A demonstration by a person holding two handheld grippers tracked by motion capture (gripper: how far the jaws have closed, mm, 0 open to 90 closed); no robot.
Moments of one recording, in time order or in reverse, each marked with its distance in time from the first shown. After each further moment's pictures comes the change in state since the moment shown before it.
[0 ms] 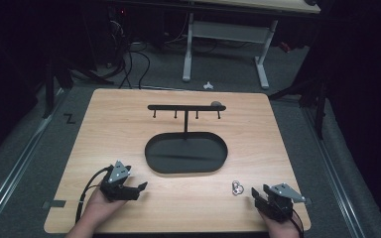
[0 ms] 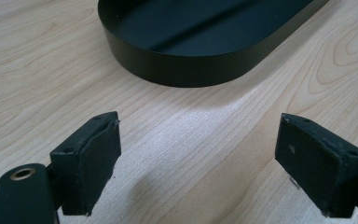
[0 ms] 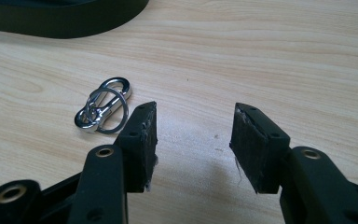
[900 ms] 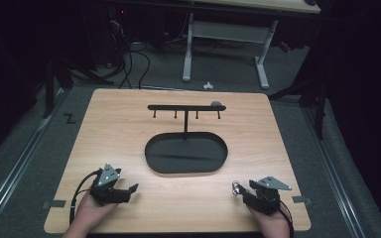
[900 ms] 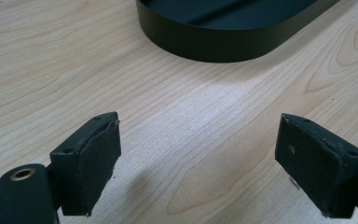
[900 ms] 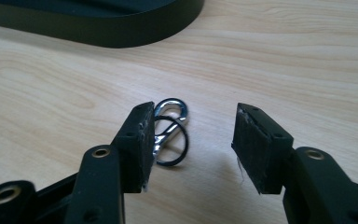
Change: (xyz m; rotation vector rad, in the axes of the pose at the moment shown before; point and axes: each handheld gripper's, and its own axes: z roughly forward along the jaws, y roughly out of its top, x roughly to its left) left arm 0.009 -0.015 -0.016 0.009 0.041 -0.039; right arm 0.021 0.017 0.021 0.038 0.140 -0.034
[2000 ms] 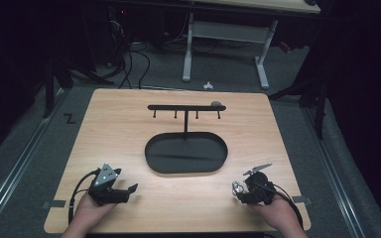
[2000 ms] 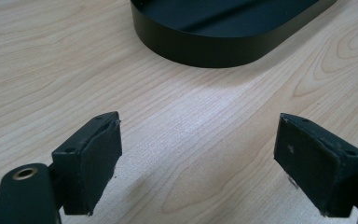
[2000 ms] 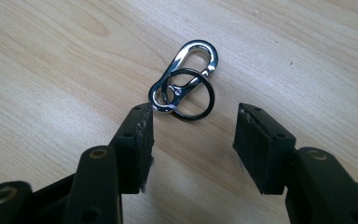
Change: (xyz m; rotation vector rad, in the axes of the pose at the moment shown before) left arm 0.003 -0.001 -0.005 -0.016 -0.038 -0.021; right arm 0.006 0.048 0.010 0.500 0.048 -0.134
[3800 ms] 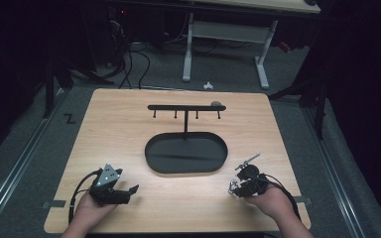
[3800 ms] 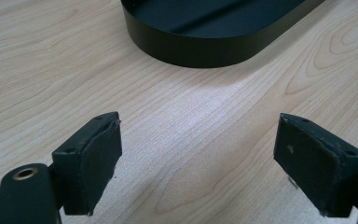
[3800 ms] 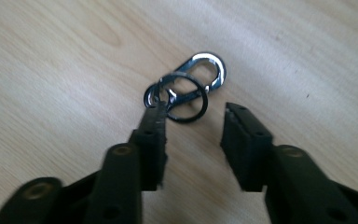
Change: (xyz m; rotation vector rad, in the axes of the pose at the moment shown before) left arm -0.005 0.005 -0.002 0.013 0.003 0.032; right arm 0.003 0.029 0.005 0.093 0.028 -0.082
